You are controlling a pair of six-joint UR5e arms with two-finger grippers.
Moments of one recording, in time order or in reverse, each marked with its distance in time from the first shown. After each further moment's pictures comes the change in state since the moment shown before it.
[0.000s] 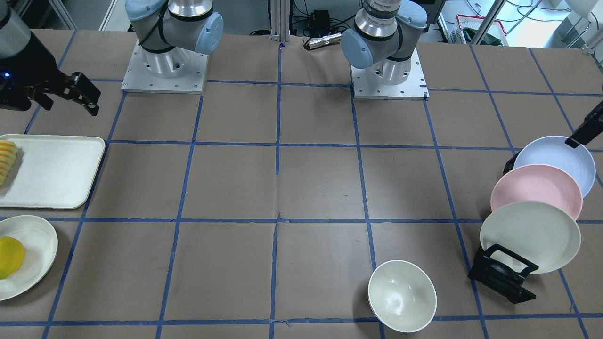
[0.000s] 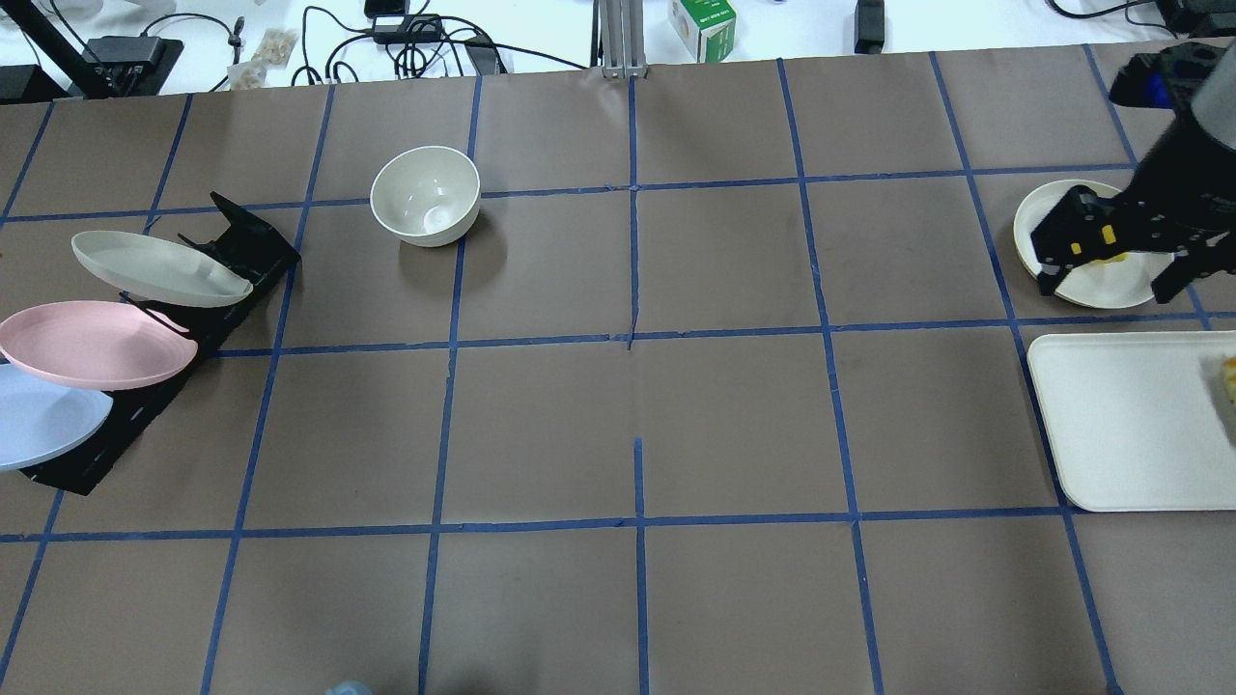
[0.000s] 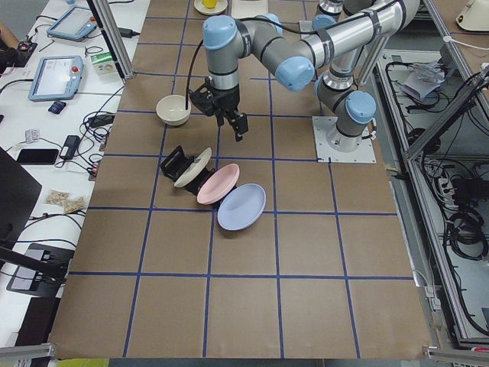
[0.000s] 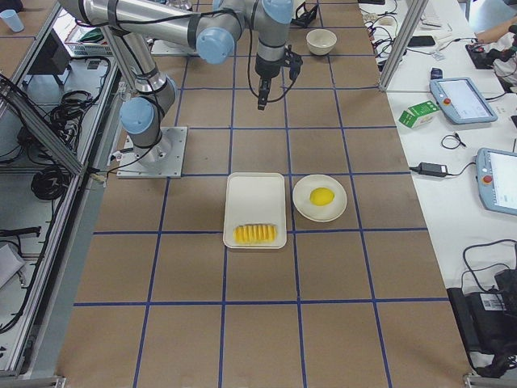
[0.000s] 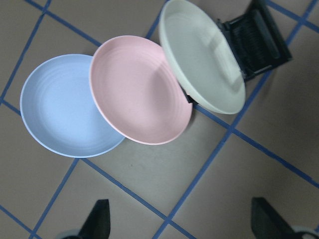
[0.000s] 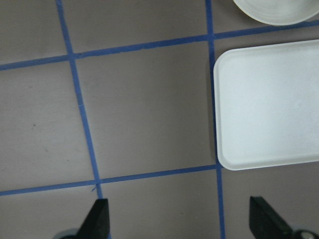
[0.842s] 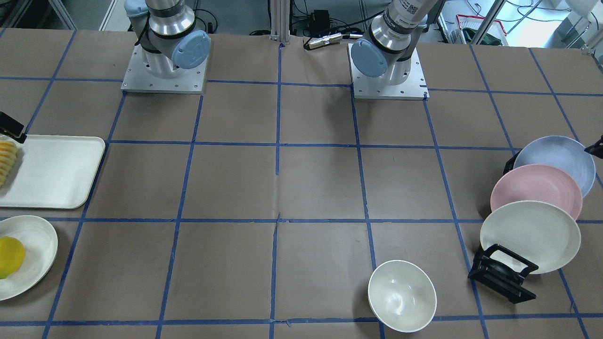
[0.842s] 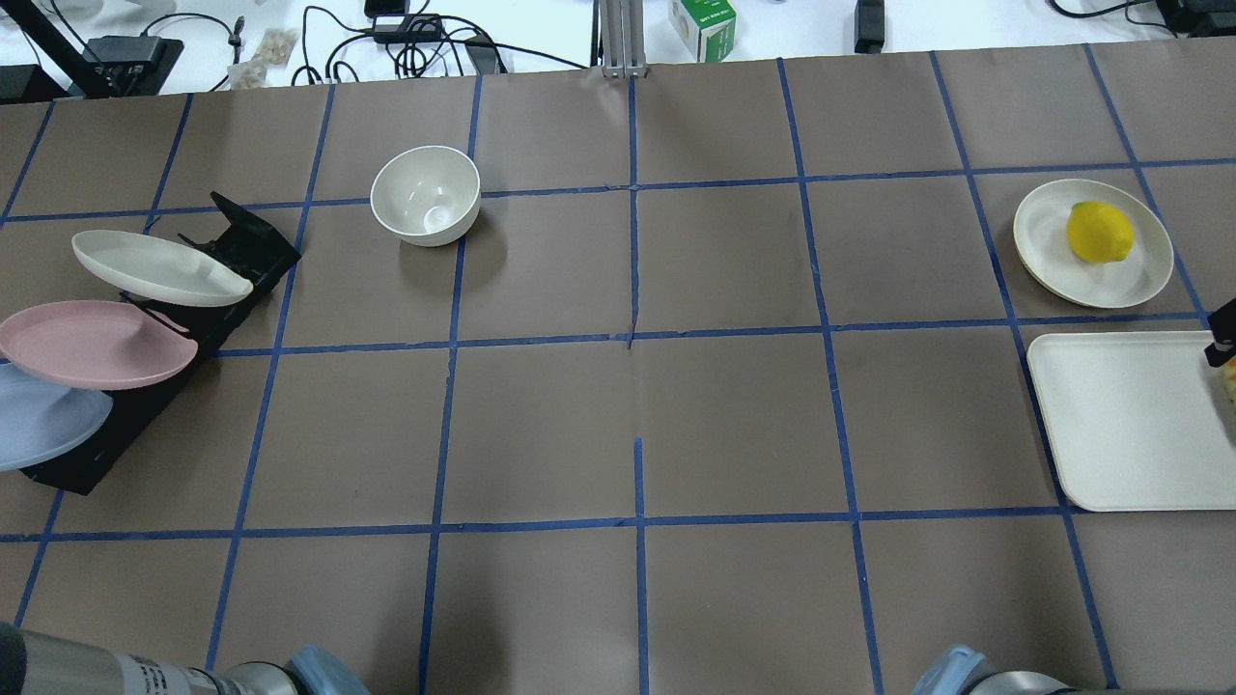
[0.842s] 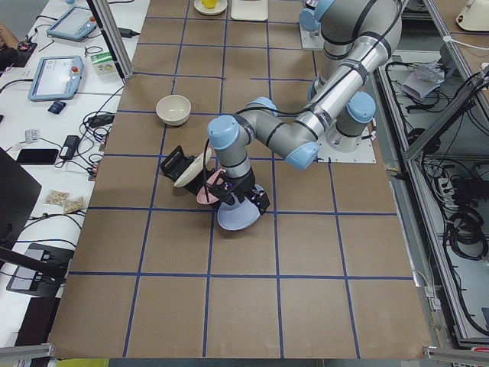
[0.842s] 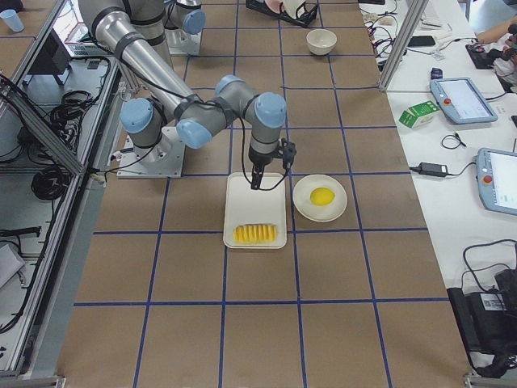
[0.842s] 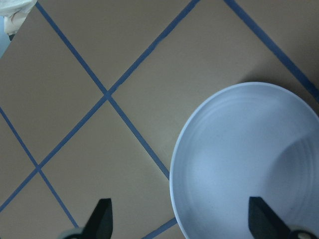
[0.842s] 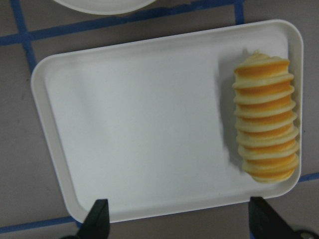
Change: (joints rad) left arm 0.208 -0.200 -0.101 0.242 0.186 0.074; right arm -0.397 0.226 0.140 -0.382 -0.061 -0.338
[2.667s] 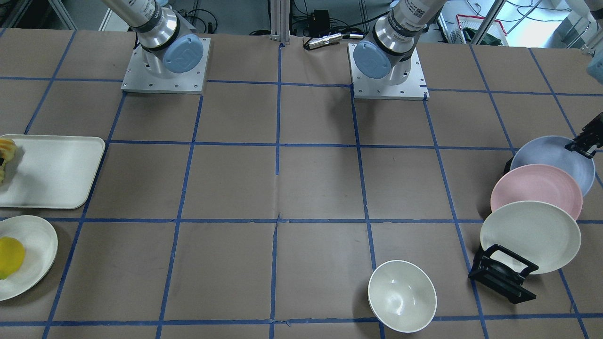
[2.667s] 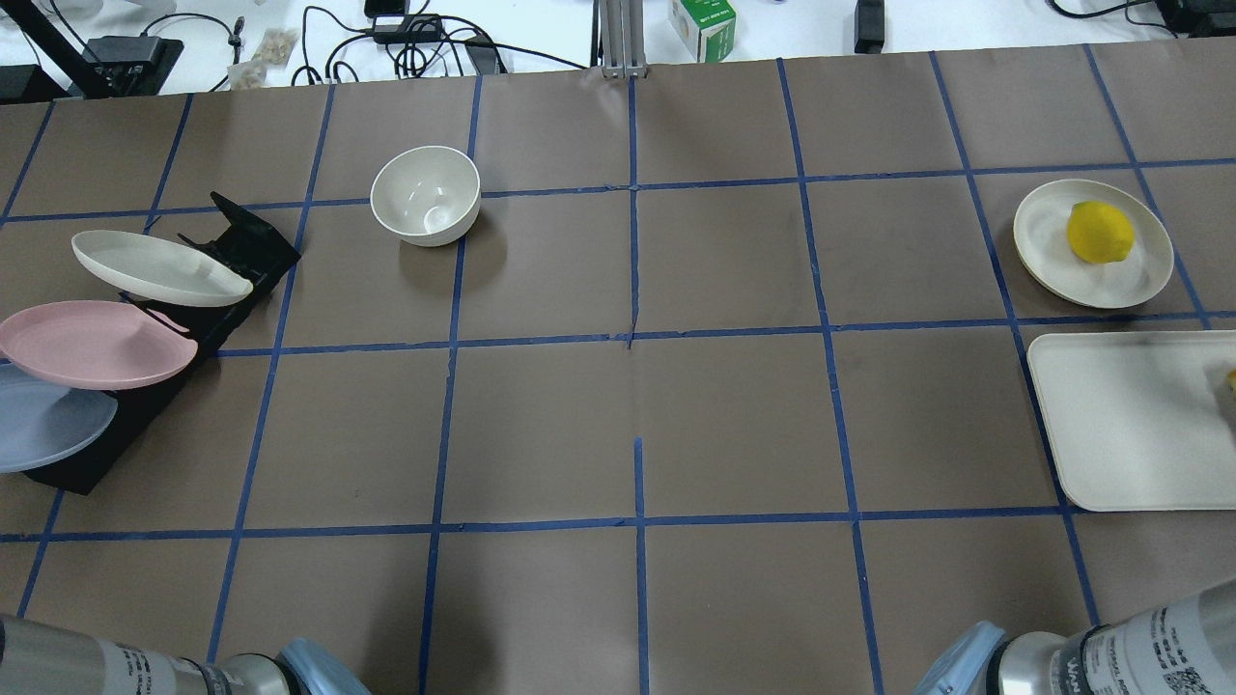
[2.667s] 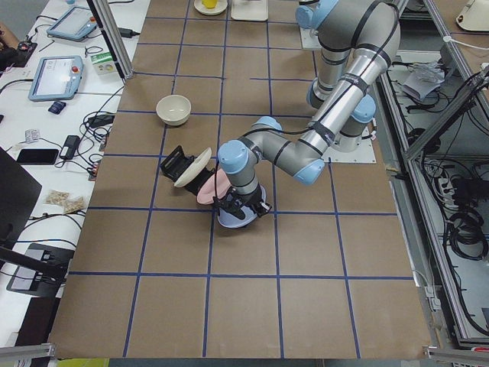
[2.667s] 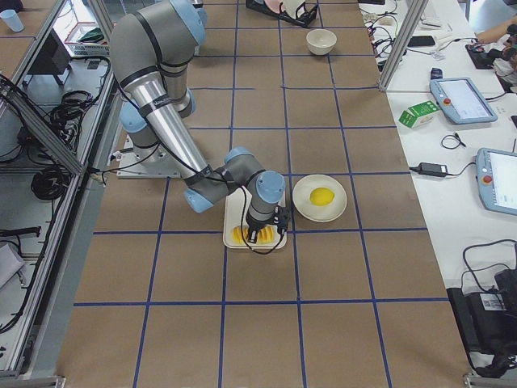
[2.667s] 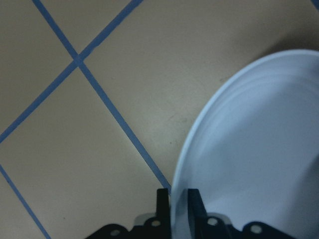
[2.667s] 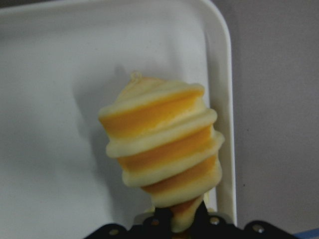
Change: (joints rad) left arm 0.042 -0.028 -0.056 0.022 -0.099 -0.009; right arm -0.104 0.270 -0.005 -0.298 -0.109 -0.116
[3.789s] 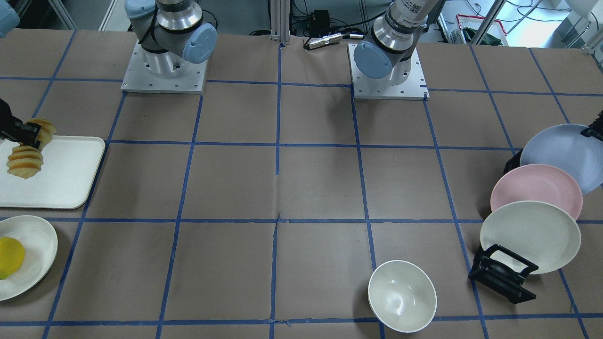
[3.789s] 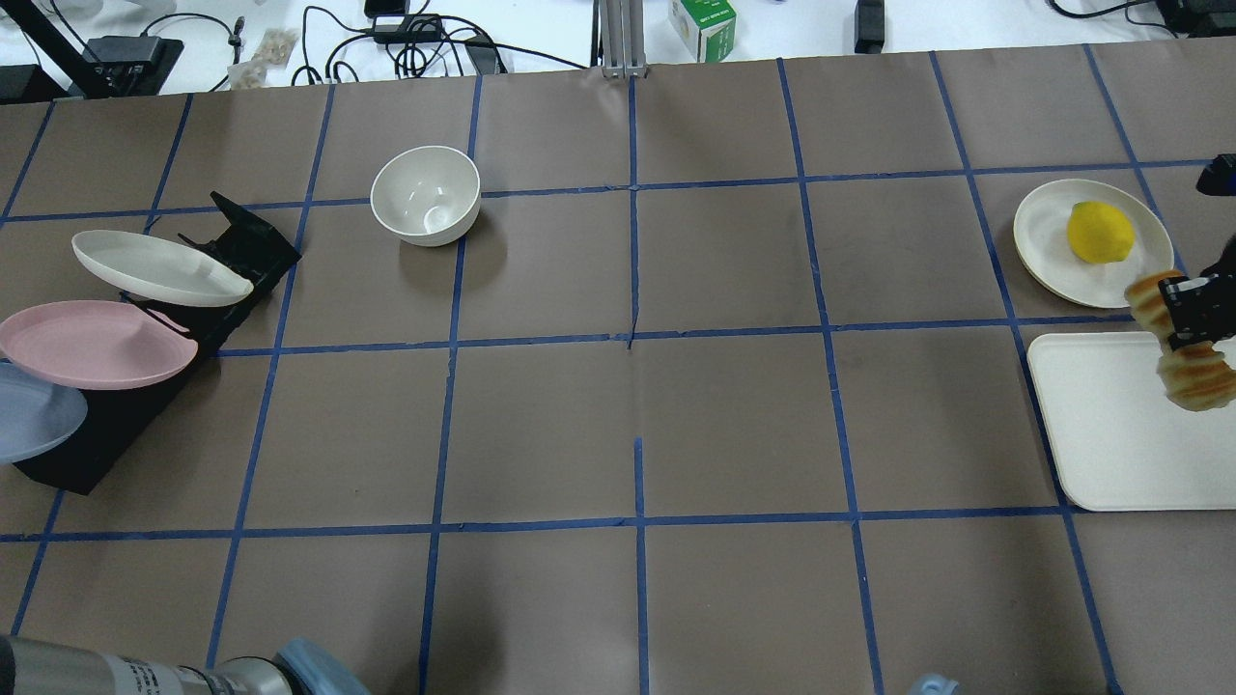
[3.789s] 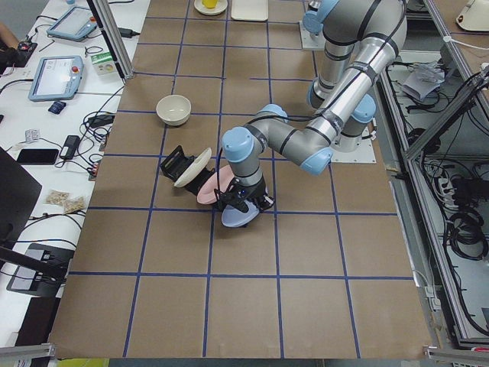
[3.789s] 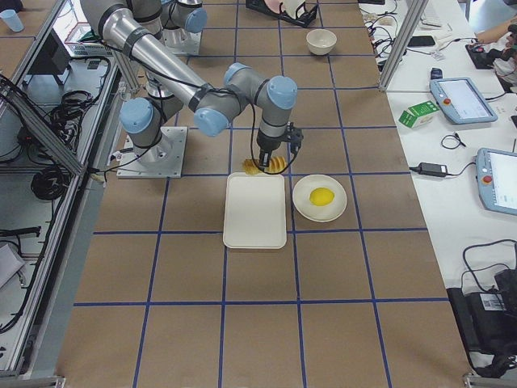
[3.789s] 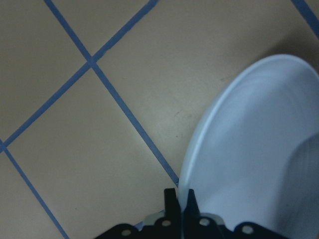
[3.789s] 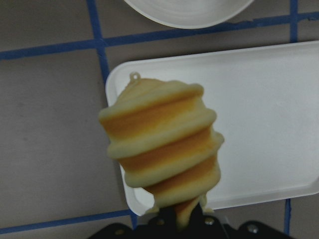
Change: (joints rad) left arm 0.005 0.089 0.042 -0.087 0.015 0.010; right arm 0.350 -0.346 -0.006 0.390 0.088 0.320
